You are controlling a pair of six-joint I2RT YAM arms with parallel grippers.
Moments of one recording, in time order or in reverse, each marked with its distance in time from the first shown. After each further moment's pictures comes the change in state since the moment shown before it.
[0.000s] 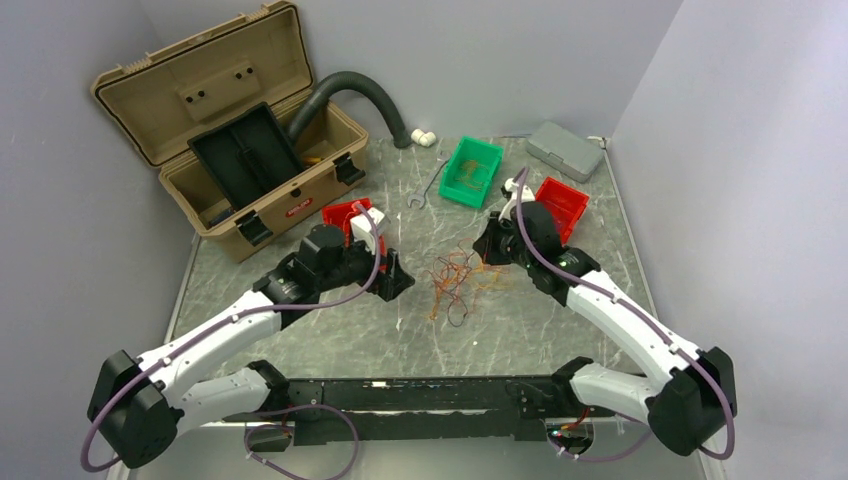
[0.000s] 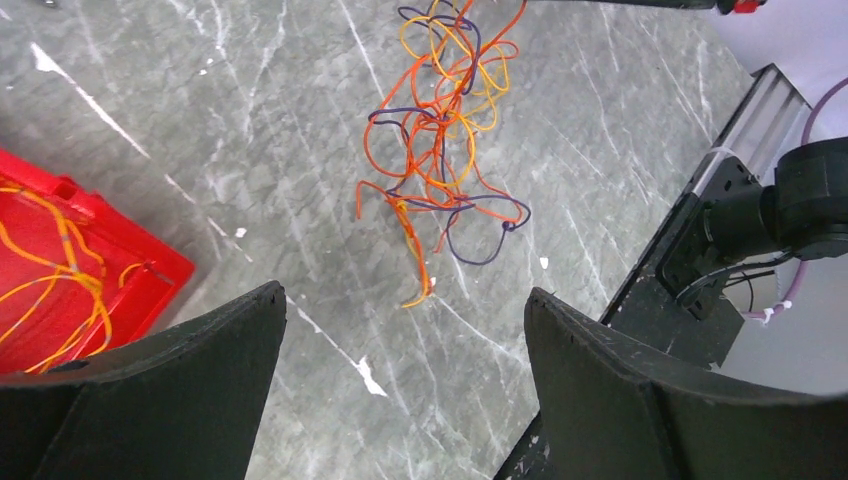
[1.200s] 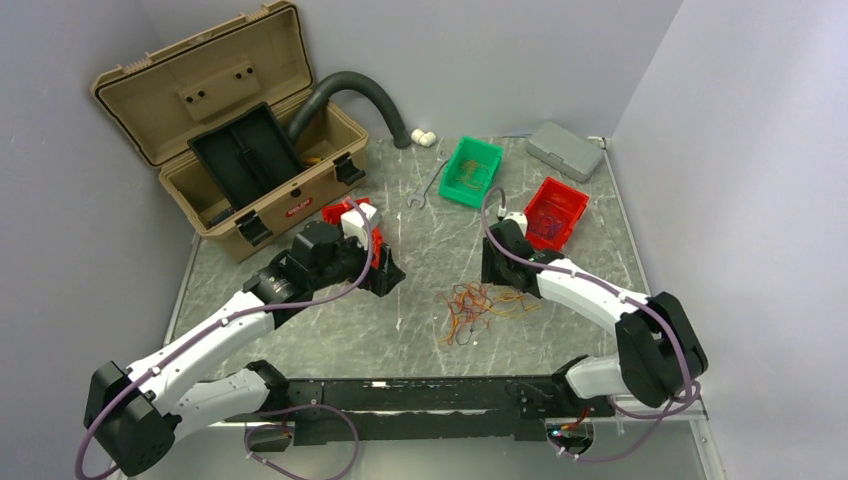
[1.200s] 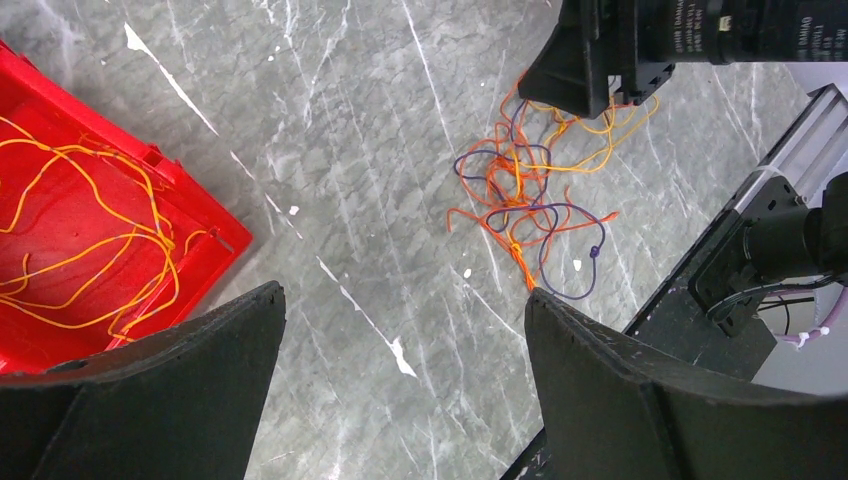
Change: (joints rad) left arm 0.016 -0.029 0.045 -0.113 -0.071 0.006; right arm -0.001 0.220 -0.101 -0.042 0.274 0.039
